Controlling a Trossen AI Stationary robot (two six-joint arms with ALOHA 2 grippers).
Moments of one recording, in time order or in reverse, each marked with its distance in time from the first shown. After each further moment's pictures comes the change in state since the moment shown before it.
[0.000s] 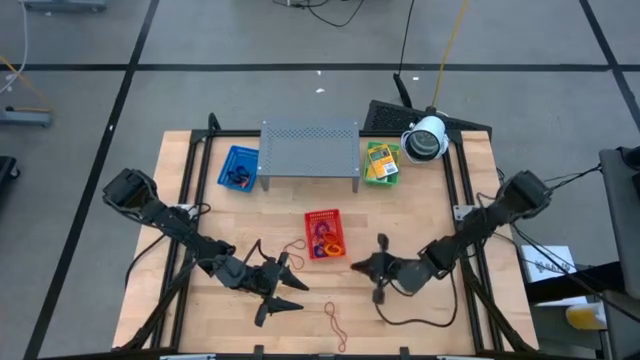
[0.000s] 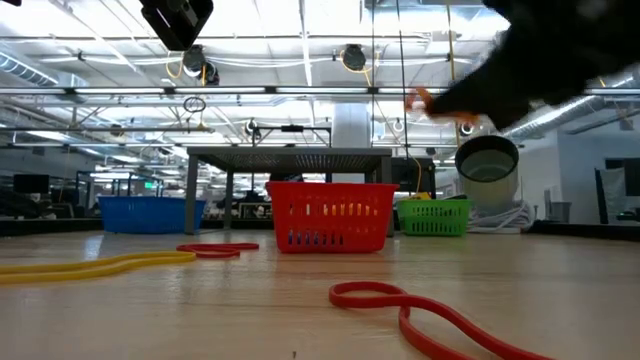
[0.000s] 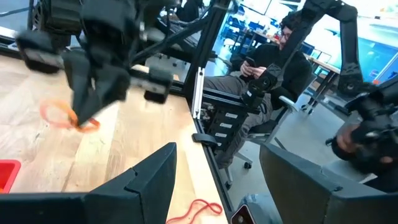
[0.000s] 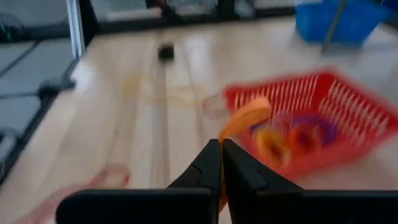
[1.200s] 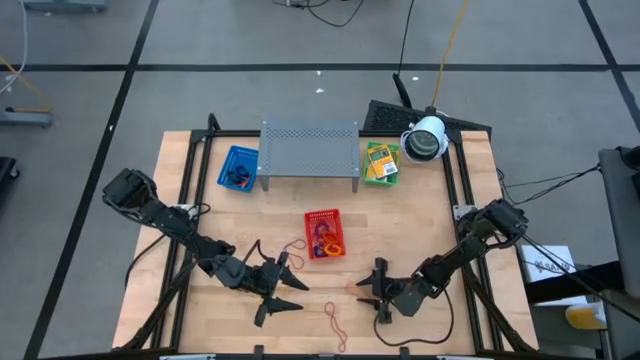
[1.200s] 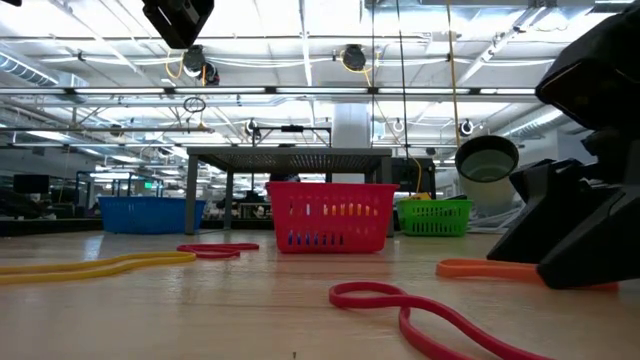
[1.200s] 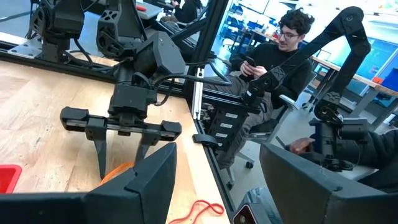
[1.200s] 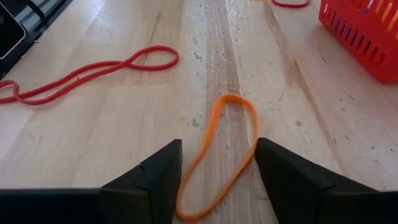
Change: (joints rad) left arm 0.000 0.000 0.000 0.005 0.003 0.023; right arm 0.120 0.364 -0.143 0.039 -0.091 0.117
